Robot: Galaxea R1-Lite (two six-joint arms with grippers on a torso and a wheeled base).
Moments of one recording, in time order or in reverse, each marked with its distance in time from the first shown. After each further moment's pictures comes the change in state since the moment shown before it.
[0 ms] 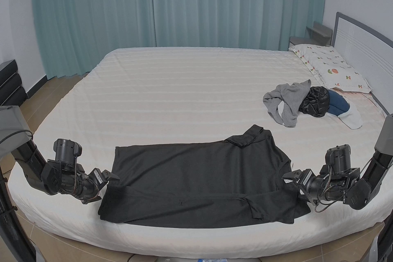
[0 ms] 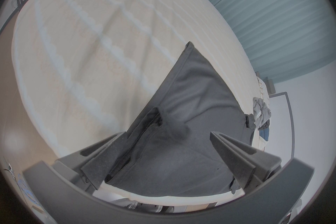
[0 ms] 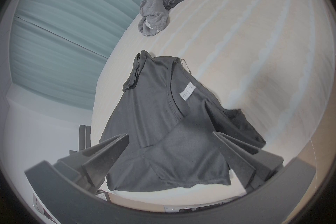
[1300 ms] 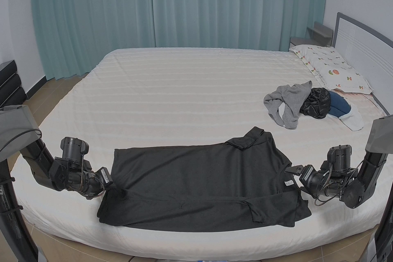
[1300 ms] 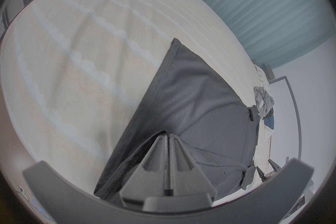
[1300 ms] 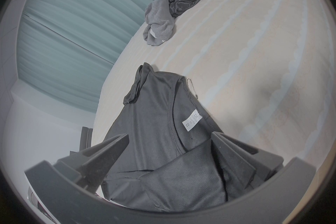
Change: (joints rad) left arm -0.020 0.070 -0.076 0.003 0.001 0.120; right arm -0.090 0.137 -0.014 -0.204 0.047 -0.086
